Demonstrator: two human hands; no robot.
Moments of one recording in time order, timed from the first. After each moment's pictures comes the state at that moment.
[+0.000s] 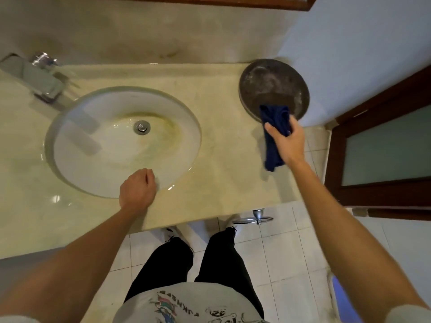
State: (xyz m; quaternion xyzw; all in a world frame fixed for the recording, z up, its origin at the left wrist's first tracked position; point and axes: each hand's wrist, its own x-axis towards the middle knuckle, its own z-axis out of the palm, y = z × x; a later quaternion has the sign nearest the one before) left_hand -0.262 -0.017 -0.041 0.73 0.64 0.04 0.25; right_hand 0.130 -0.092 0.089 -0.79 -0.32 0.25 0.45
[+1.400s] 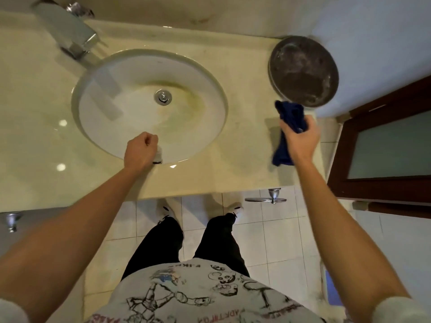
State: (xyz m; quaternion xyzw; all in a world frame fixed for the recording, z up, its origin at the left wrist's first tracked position) left_hand -0.316 0.016 -0.046 0.60 0.67 0.12 0.42; right_hand 0.061 -0.116 0.072 -0.86 -0.27 0.17 0.41
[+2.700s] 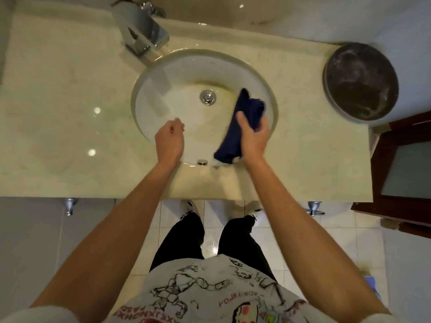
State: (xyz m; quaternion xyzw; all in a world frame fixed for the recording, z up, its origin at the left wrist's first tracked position) left_hand -0.352 0.046 -0.016 0.45 0.71 0.27 0.47; right_hand -0.171 -0.006 0.045 -0.71 -0.16 0.39 0.57
